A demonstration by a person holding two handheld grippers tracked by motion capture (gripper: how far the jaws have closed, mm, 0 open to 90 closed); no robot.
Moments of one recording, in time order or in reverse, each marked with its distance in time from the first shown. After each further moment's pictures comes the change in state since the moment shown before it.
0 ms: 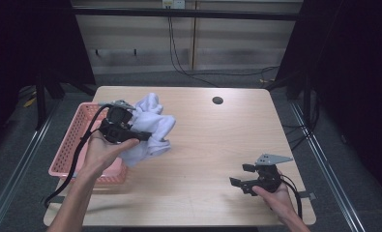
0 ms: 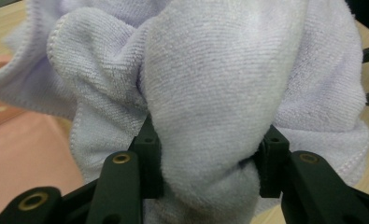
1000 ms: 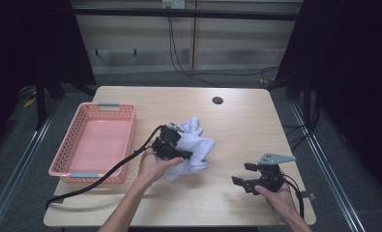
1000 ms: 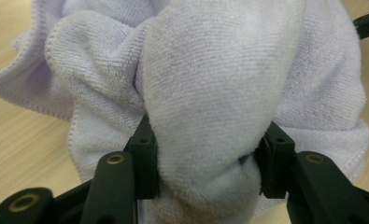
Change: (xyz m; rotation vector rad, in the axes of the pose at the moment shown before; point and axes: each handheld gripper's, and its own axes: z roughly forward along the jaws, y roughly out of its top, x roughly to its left) left arm -0.054 -0.010 0.131 0.064 -0.111 0.052; right arm -0.004 -0.001 -0.004 -0.021 -0.010 -0.003
